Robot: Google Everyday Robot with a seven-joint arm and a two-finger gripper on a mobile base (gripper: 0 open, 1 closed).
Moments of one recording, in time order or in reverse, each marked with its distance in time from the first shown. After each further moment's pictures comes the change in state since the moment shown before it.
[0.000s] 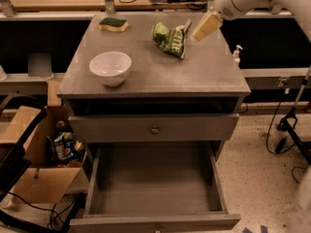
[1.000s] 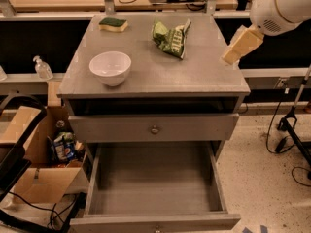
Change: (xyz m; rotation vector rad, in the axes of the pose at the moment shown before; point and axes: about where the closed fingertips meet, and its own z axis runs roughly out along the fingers) arm 0.024 0.065 -0.148 -0.010 0.145 -0.043
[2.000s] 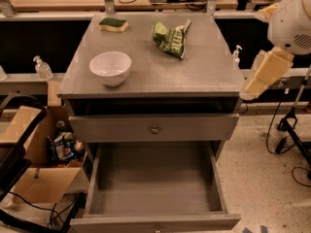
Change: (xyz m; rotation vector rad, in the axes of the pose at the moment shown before) arm 0.021 0.080 -0.069 -0.286 0.109 -0.061
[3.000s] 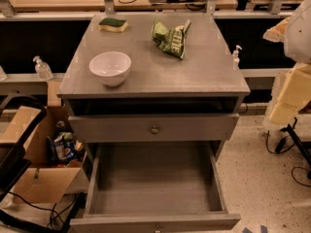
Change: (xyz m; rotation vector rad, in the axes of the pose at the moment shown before) arm 0.012 0.067 -0.042 -0.170 0.152 -0.018
